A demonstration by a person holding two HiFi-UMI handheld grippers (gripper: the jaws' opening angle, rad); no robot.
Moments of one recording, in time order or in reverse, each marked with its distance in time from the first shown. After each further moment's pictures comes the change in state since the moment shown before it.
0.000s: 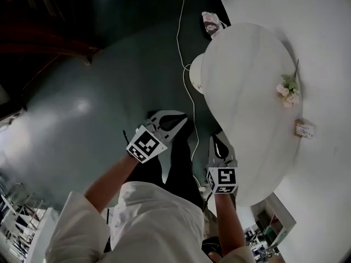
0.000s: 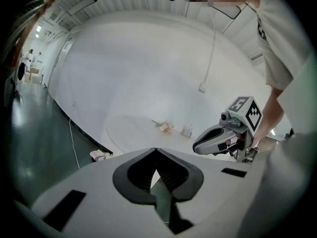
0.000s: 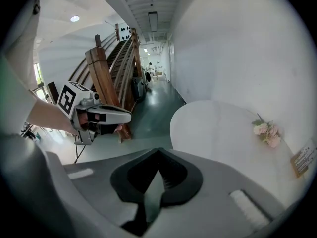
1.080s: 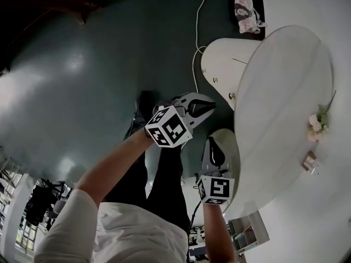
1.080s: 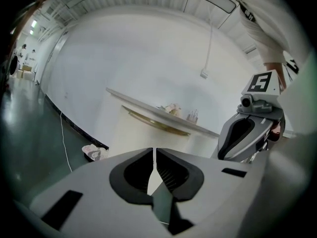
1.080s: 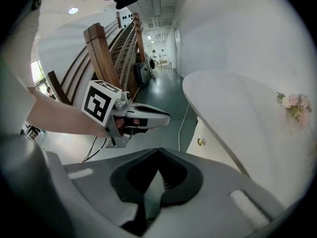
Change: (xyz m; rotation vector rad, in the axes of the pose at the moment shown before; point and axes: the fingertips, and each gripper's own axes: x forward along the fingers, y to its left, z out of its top) left arm 0.127 0.067 -0.127 0.022 -0.015 -0.067; right arm 0.119 0.011 -0.095 -0.023 0.121 0.051
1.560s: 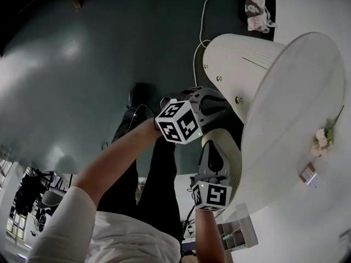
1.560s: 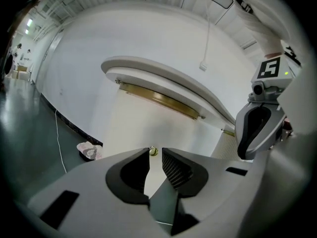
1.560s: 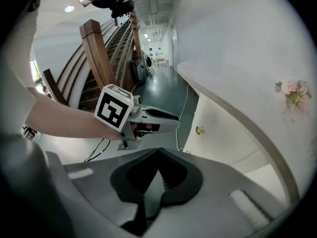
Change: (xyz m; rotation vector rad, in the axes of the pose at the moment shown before) left arm 0.053 0.011 -0.046 0.034 0.018 -0.030; right arm 0.025 -0.010 -0.034 0.032 0.014 -0.028
